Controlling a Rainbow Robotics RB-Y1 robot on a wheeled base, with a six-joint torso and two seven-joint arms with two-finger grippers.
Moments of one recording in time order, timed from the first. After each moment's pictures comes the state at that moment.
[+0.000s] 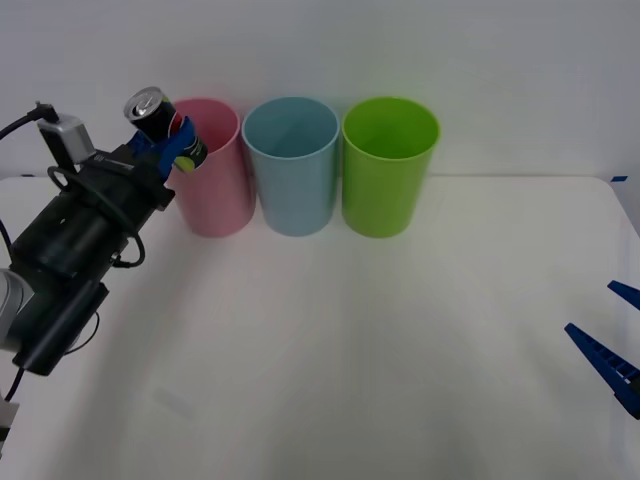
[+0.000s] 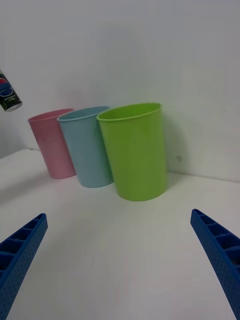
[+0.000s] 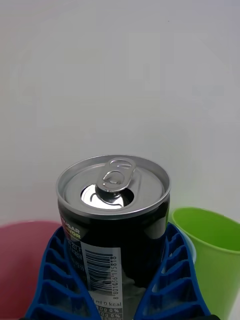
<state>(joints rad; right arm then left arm) 0.35 -0.40 -0.52 -1.66 0.96 -1.22 0.00 -0.16 0.39 0.03 -1.75 -1.13 -0.36 0.20</state>
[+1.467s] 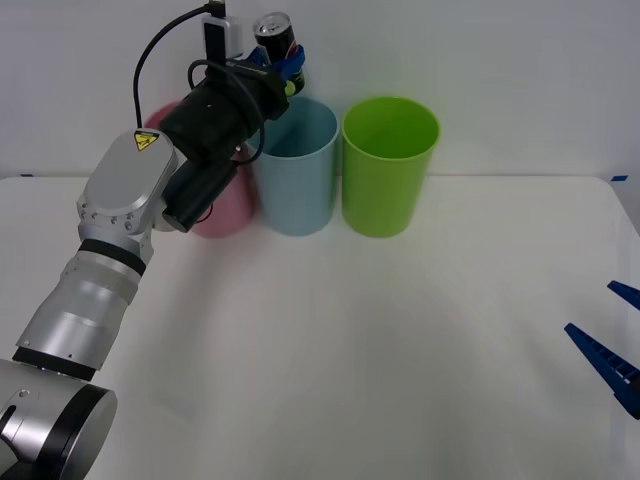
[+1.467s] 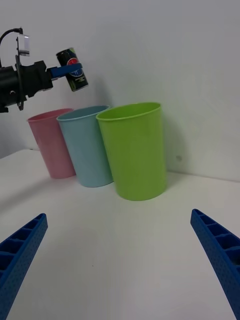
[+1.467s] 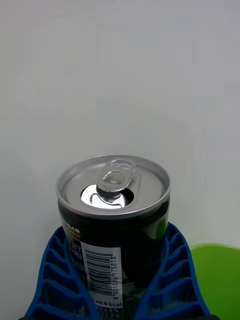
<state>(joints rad) 0.35 -0.40 -0.52 -1.66 0.96 -1.22 0.00 -0.76 0.24 -0.10 -1.17 -1.36 -0.28 0.20</state>
